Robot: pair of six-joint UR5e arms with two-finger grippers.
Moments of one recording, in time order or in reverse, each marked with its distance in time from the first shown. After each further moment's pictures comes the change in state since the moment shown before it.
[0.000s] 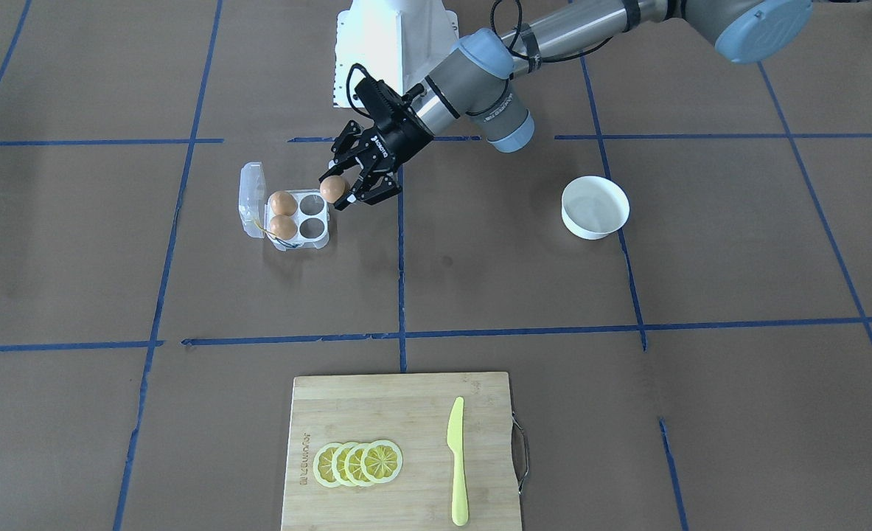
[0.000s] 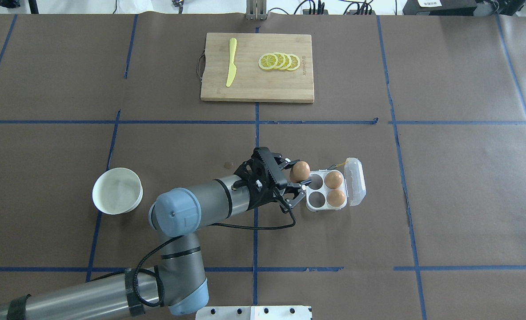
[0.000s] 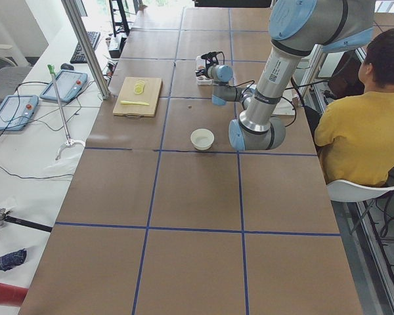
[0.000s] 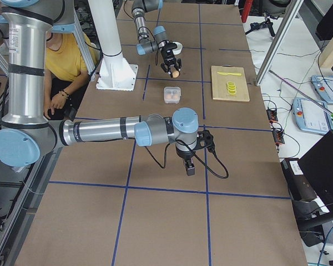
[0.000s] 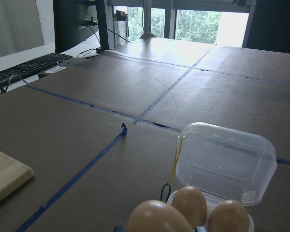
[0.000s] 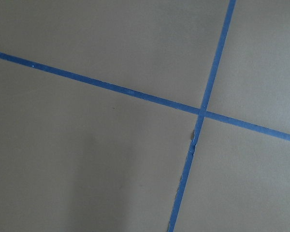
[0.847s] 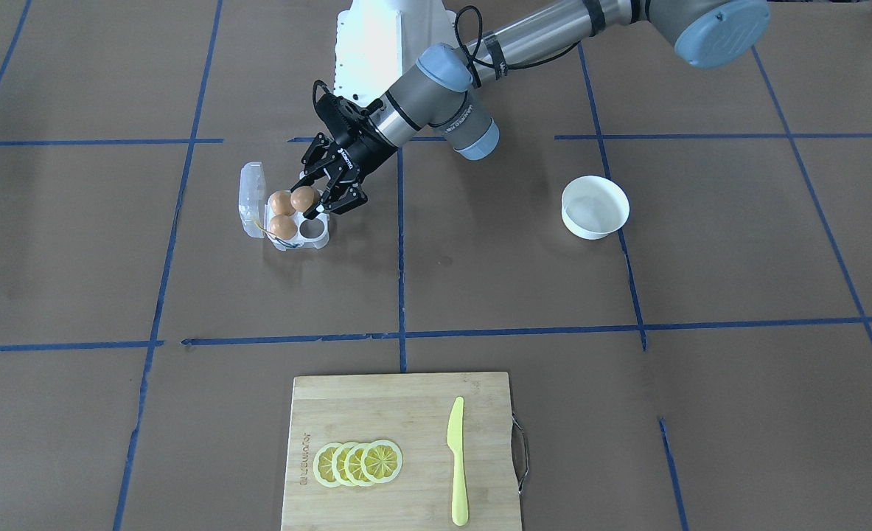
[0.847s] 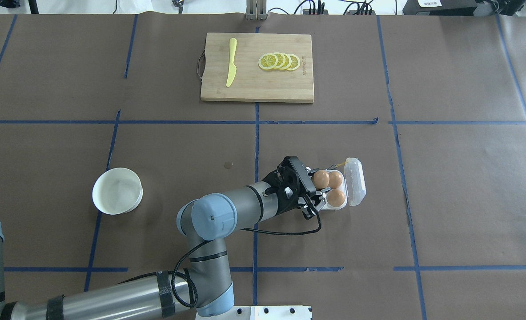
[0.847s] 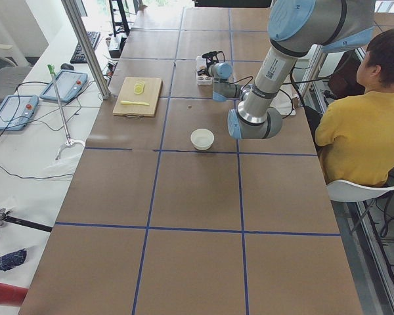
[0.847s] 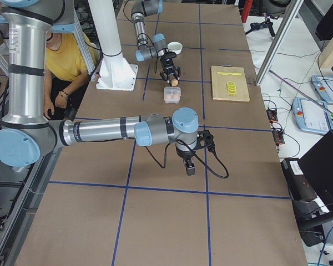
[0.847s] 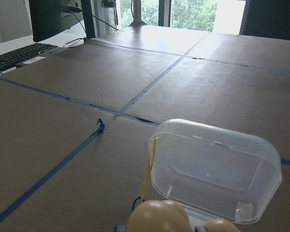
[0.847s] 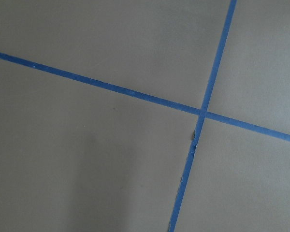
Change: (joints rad) left arm 0.028 -0.103 0.155 -0.006 0.005 0.004; right arm 0.000 0.000 0.001 0.000 0.001 0.000
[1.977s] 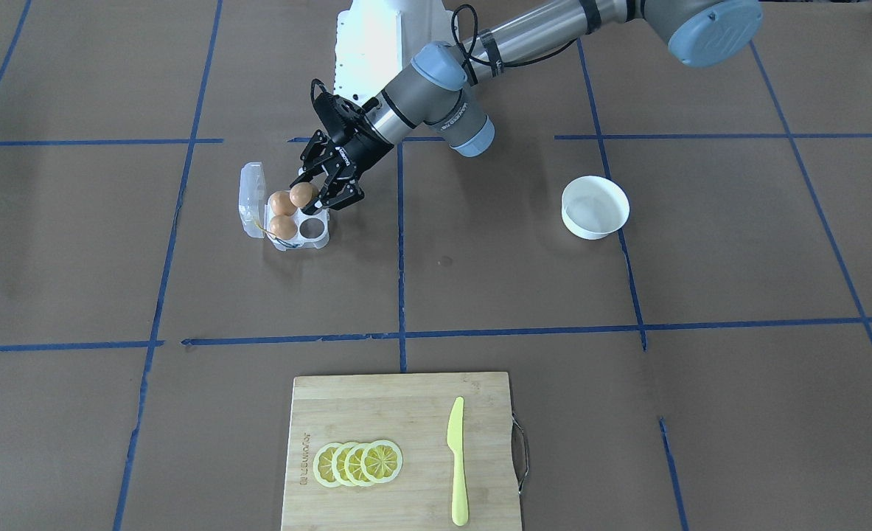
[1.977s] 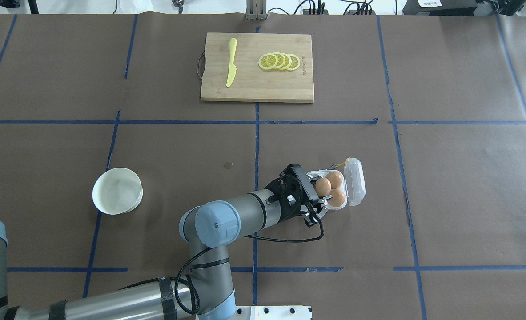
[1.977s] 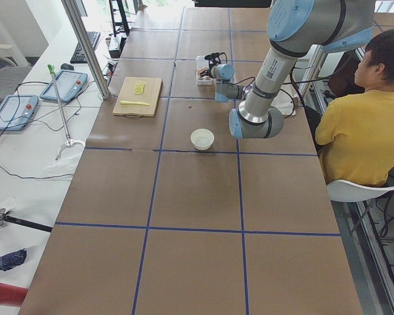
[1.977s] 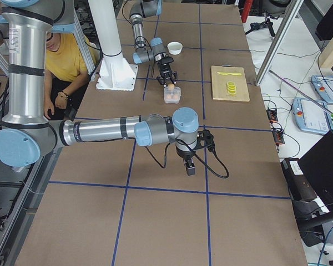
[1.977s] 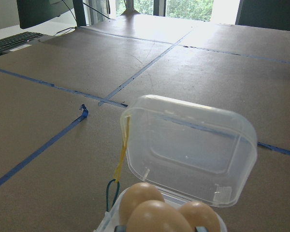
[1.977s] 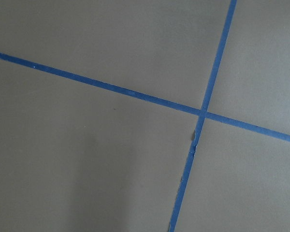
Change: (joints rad) left arm 0.018 -0.004 0.012 0.000 0.005 -0.002; right arm 0.000 0.000 0.000 0.000 0.000 0.000
